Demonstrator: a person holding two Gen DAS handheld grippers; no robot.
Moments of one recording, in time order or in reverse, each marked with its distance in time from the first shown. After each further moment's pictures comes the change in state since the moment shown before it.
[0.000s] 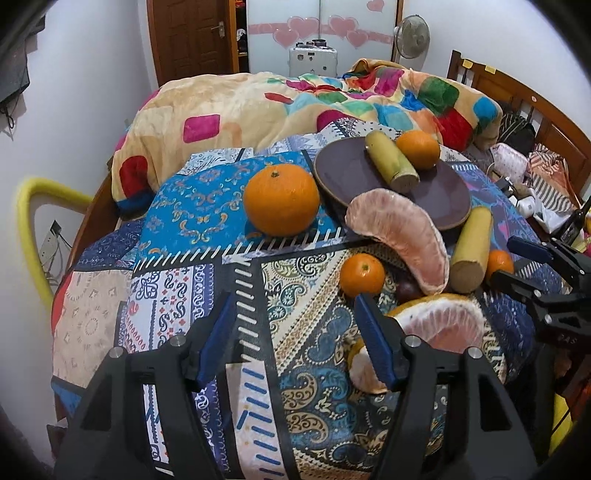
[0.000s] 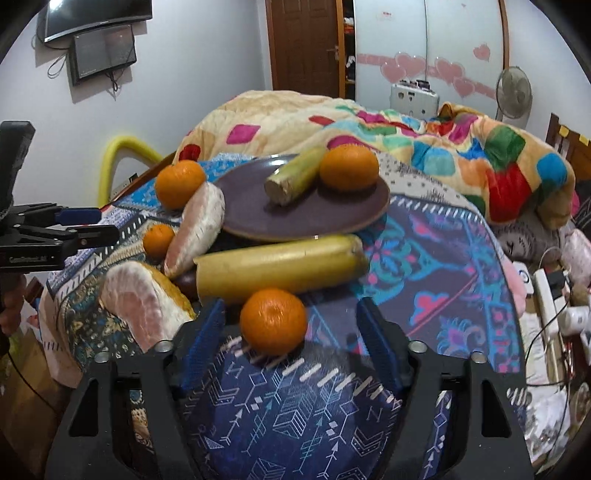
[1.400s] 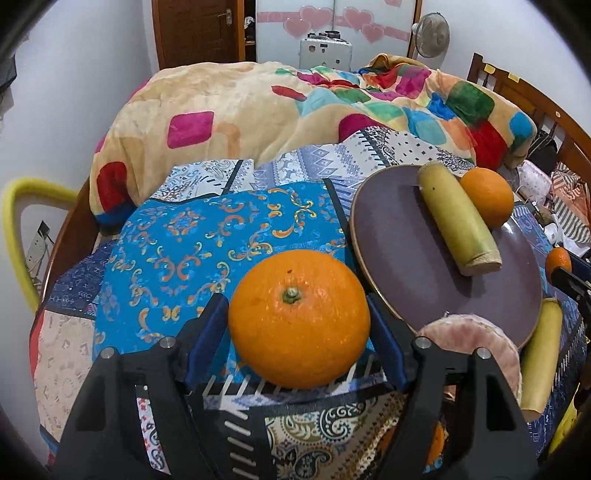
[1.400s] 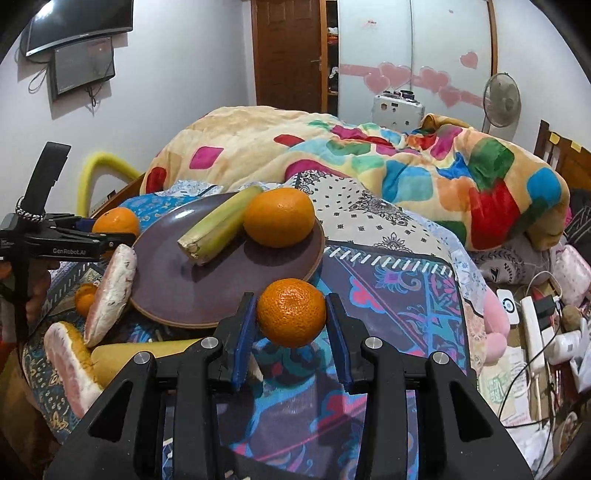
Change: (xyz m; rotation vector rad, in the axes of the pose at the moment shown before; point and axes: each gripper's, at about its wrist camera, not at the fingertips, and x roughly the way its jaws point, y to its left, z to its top) left arm 0.099 0.017 0.078 -0.048 0.036 -0.005; right arm 0.018 -0.056 0.043 0.002 -0.056 -0.051
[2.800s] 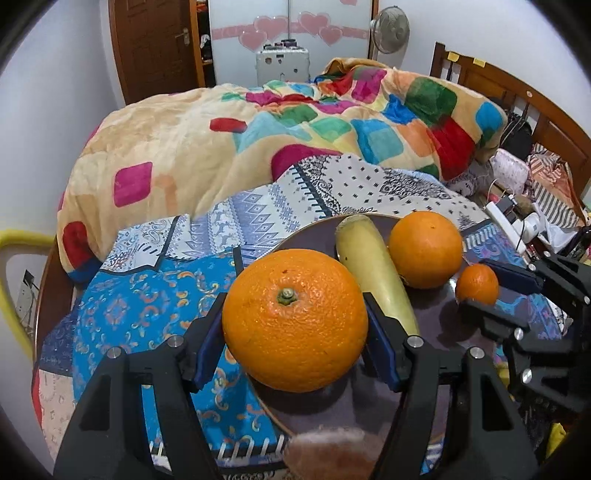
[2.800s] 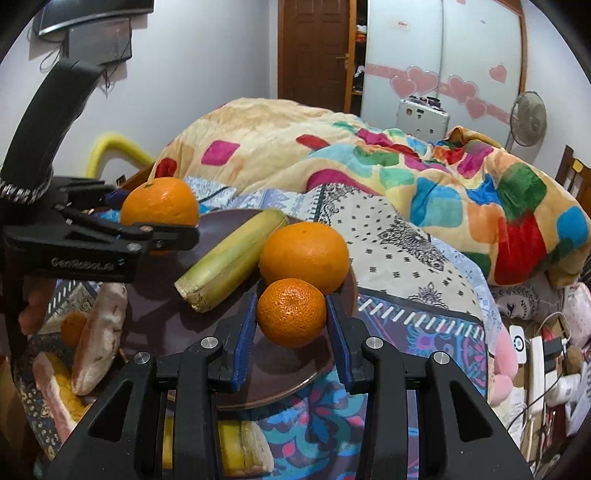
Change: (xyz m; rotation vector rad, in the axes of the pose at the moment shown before) left arm 0.007 -0.074 0.057 0.130 -0.029 -0.050; right arm 0.040 0.017 0.037 -0.096 0.034 0.036
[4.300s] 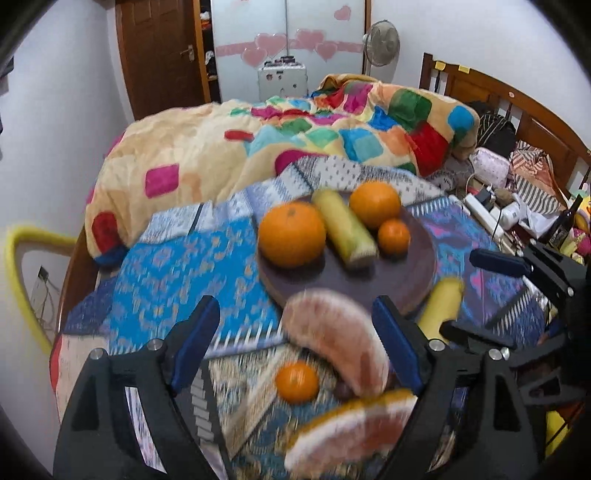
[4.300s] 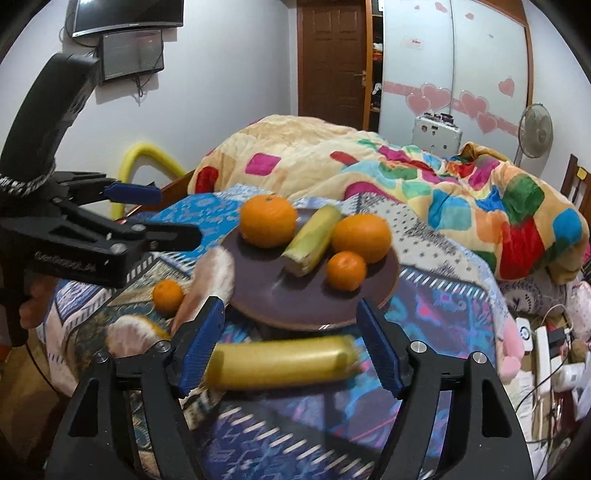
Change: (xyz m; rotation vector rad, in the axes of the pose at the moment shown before) left arm -0.105 -0.006 -0.076 0.011 -0.049 0.013; right arm -0.067 0.050 -0.034 -0.014 -0.064 0.070
